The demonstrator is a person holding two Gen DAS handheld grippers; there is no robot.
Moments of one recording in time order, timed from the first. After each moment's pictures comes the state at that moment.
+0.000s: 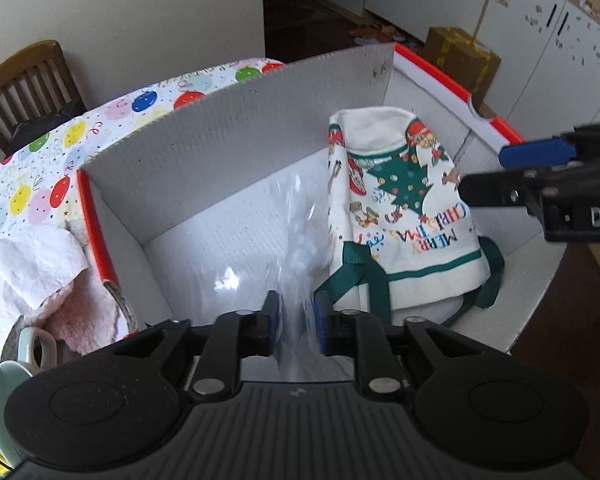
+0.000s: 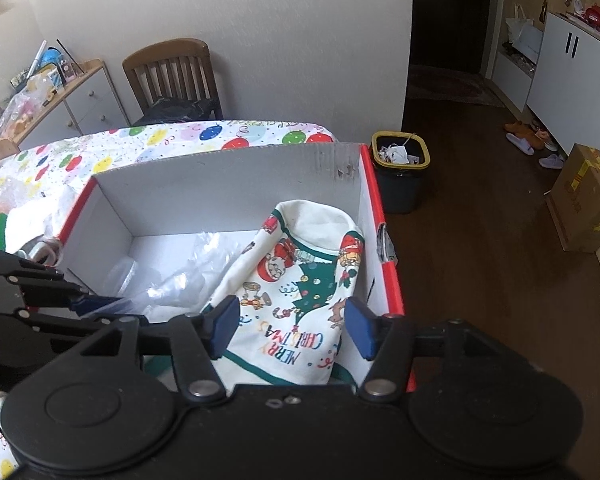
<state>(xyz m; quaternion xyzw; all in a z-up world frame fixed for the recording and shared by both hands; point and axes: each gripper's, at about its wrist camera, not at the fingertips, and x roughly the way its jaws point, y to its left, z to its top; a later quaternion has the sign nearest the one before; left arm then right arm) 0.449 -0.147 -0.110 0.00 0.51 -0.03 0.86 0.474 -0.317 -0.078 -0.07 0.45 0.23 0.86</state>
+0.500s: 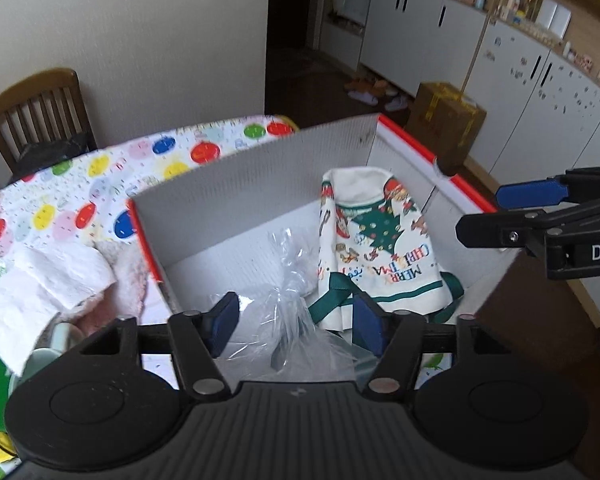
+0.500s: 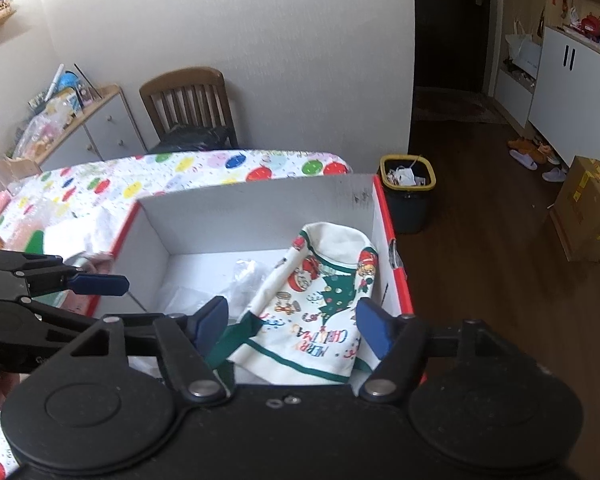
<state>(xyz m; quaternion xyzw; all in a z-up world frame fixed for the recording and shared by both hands) 0.402 -0.134 -0.060 -0.02 0.44 -0.04 0.90 0.435 -0.320 -0.041 -0.05 0.41 0.24 0.88</state>
